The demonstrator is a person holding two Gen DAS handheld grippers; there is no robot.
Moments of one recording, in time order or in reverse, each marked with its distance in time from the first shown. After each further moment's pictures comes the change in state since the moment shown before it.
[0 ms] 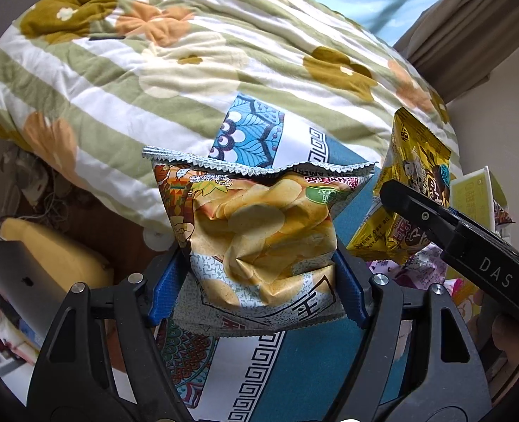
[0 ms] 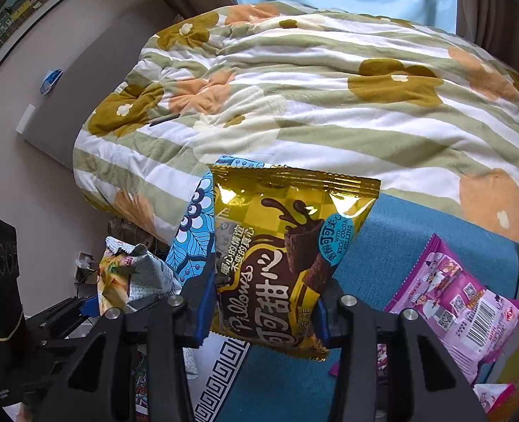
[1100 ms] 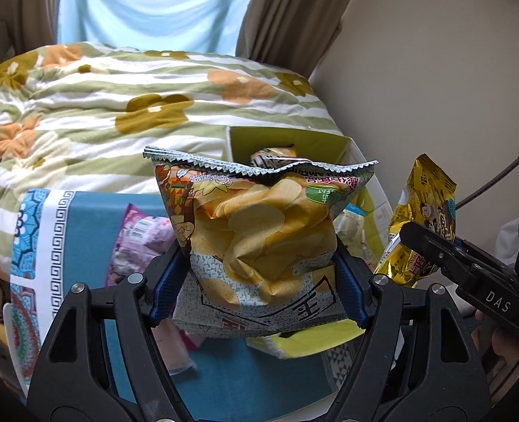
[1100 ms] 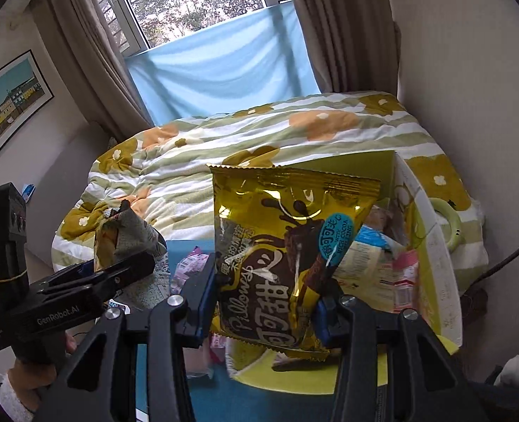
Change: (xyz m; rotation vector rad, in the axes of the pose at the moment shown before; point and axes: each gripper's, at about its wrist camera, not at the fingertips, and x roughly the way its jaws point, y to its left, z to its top) left arm -0.070 -0.341 -0.107 0.430 -0.138 -0.250; right arm -0.299 -0.198 -0.136 0.259 -0.377 -0.200
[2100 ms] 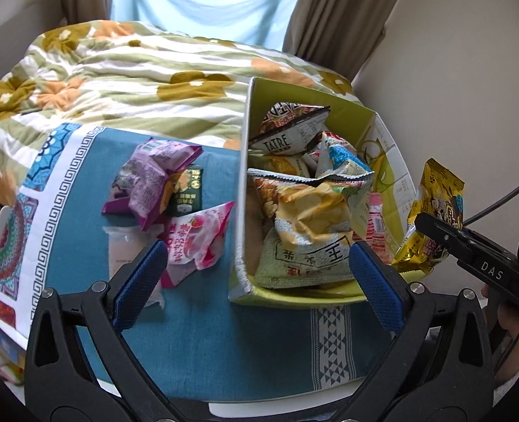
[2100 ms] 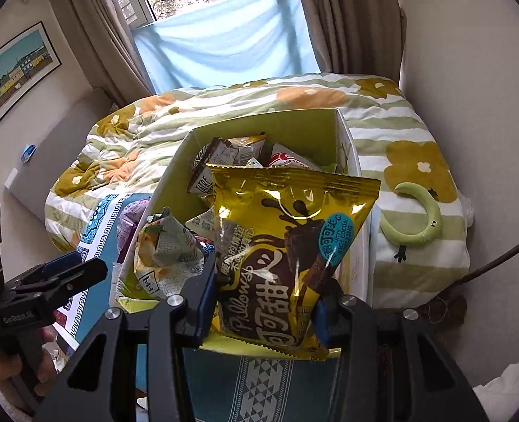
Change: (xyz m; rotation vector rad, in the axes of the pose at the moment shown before) left arm -0.002 -0.028 -0.092 -0.160 -0.038 0.182; right arm 0.002 -0.098 -0.031 -0.123 0.097 0.042
